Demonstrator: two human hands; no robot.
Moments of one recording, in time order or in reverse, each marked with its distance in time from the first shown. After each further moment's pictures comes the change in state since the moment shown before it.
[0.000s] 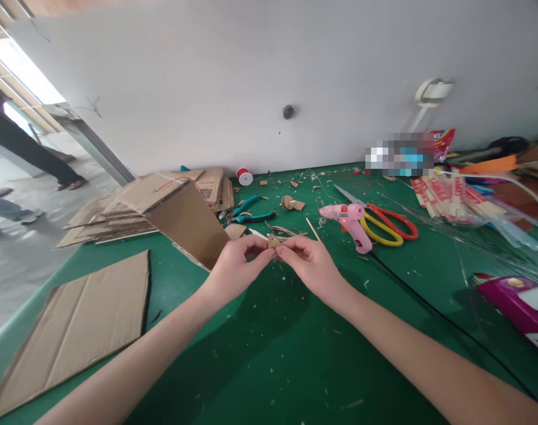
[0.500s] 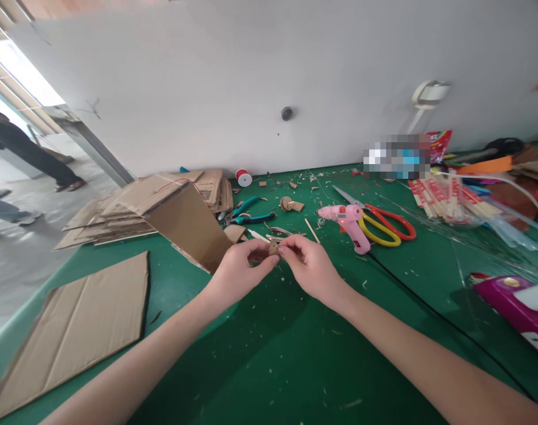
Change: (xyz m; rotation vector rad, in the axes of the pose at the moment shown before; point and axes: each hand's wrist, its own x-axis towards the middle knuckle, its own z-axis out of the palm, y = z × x) left_hand -0.002 -0.005 0.006 0.046 -0.047 0.024; right_hand -0.002 0.001 -0.003 -0.310 0.054 -0.112
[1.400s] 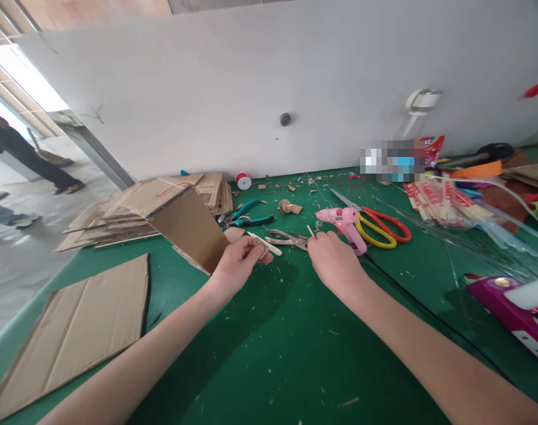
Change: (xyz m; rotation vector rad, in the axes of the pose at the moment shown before) left_hand 0.009 -0.016 0.004 -0.349 0.103 -0.164; right_hand 0.009 -0.012 -0.036 -1.265 -0.257 0.093
